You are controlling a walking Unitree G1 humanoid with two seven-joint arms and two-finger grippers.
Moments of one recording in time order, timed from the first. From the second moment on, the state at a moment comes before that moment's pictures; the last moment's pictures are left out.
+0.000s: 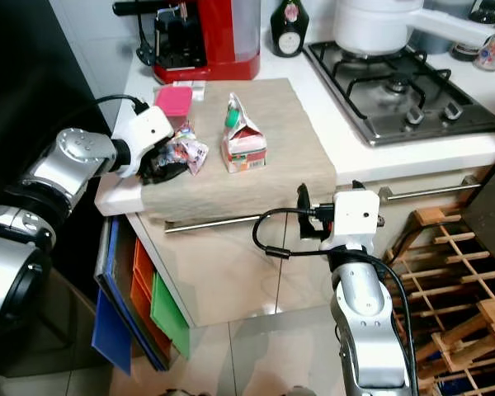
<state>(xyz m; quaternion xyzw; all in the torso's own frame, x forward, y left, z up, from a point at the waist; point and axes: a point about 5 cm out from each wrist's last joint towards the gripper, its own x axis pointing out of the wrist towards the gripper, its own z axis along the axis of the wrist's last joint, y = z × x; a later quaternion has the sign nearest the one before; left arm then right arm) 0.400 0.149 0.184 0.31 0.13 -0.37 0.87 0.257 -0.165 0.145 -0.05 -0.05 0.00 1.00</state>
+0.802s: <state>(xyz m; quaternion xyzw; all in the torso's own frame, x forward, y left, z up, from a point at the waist) 0.372 0.163 0.244 0.13 -0.04 -0.37 0.92 0.287 -0.165 0.145 -0.05 -0.06 0.01 1.00</state>
